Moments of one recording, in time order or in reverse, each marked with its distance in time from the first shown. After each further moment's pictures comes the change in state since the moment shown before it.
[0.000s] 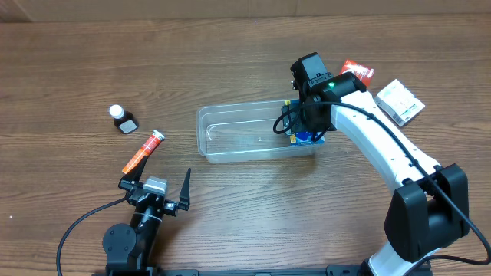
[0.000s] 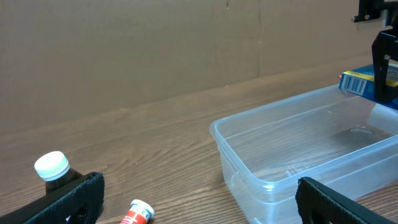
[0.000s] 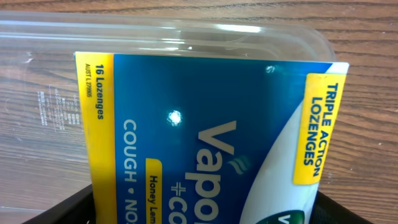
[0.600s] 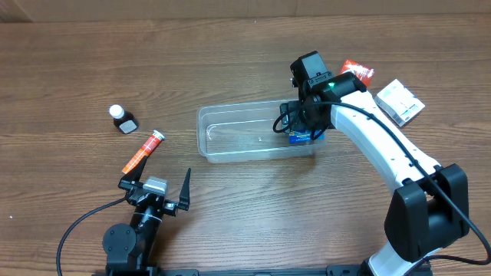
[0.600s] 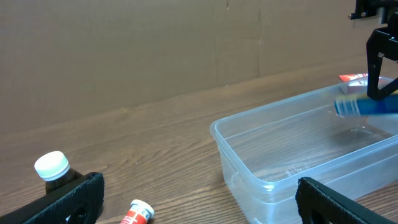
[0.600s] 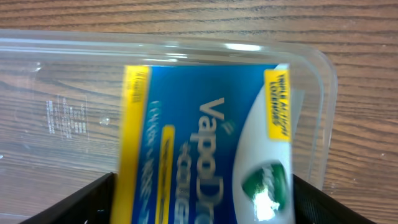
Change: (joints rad) left arm 0.000 0.000 0.000 0.000 0.000 0.000; right arm 0.000 0.000 0.000 0.030 -0.003 0.000
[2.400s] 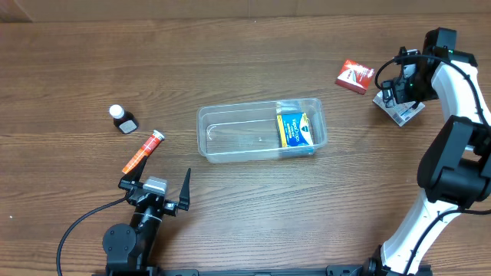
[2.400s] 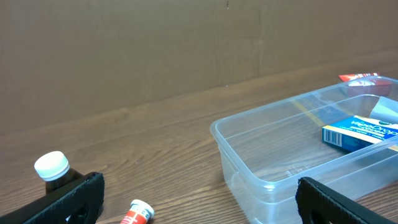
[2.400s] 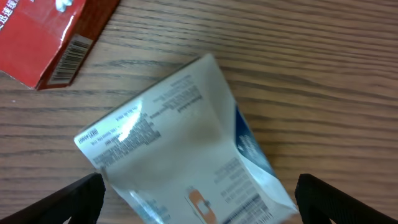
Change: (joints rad) left arm 0.000 0.000 0.000 0.000 0.000 0.000; right arm -0.672 0.357 0.284 0.081 -0.008 -0.703
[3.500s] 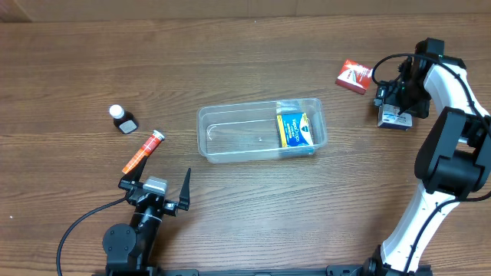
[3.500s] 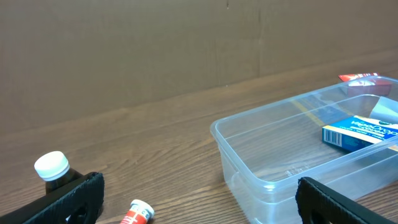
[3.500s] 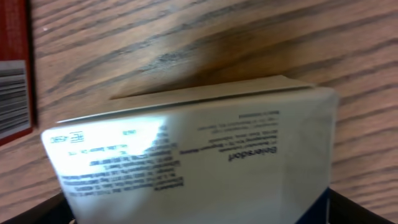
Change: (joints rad) left arm 0.000 0.000 0.000 0.000 0.000 0.000; right arm 0.000 0.087 0.000 -0.032 -0.033 0.449
